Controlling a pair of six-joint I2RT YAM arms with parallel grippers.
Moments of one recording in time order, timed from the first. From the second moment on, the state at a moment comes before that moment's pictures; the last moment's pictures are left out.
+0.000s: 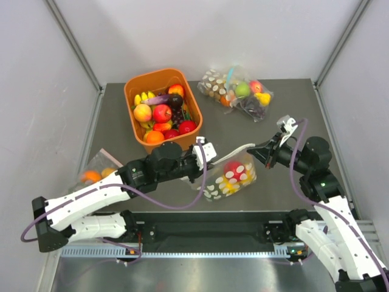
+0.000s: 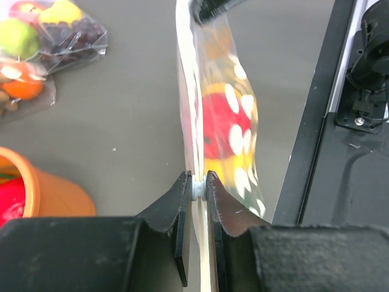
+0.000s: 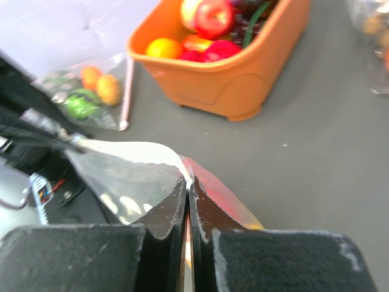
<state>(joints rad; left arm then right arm) -1.08 1.05 1.01 -0.30 0.07 0.16 0.27 0.63 0.68 -0.19 -0.68 0.23</state>
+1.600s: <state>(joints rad) -1.07 1.20 0.86 0.06 -0.05 -0.12 0.08 0.76 0.90 -0.37 -0.41 0.32</state>
